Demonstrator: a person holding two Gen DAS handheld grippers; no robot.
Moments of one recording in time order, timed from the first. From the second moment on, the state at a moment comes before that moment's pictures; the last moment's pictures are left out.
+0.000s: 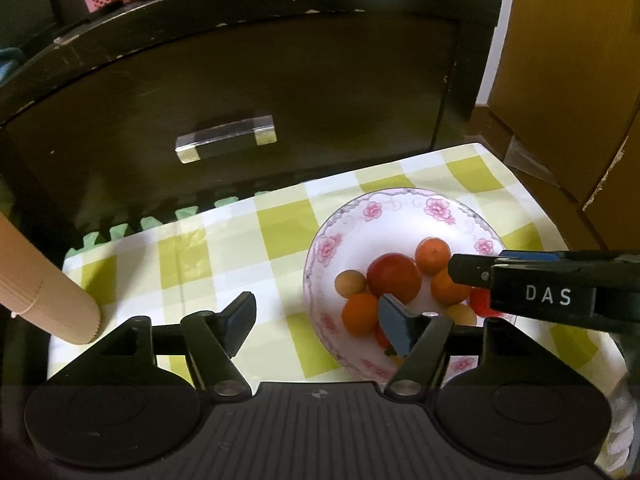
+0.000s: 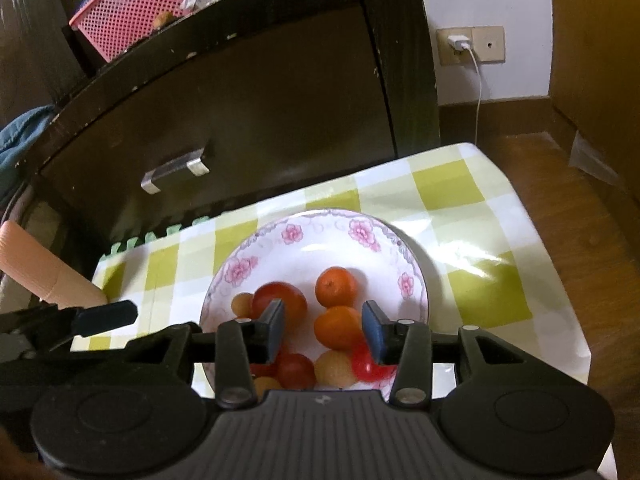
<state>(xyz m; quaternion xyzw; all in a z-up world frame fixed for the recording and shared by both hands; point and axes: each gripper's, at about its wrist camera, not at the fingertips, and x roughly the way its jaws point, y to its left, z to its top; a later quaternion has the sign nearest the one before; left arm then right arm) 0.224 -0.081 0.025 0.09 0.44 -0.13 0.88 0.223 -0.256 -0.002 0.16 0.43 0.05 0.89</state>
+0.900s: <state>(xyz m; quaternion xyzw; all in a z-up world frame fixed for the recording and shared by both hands) 0.147 -0.049 0.059 0.08 0.36 -0.08 0.92 0.132 -0.231 0.034 0.14 0.38 0.04 0.91</state>
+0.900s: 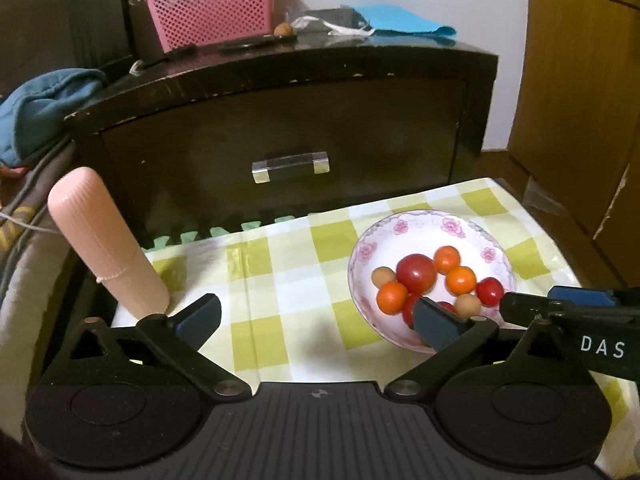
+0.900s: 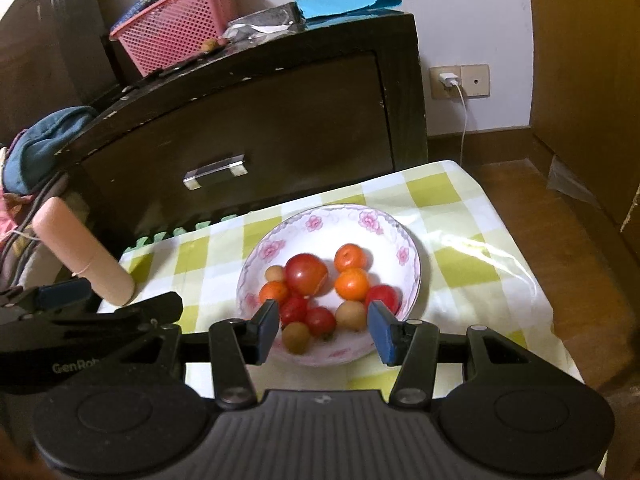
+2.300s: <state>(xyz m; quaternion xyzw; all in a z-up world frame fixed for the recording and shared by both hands) 0.044 -0.022 0.025 0.11 0.42 -0.07 0.90 0.002 -0.194 0.017 0.14 0.41 0.02 0.90</state>
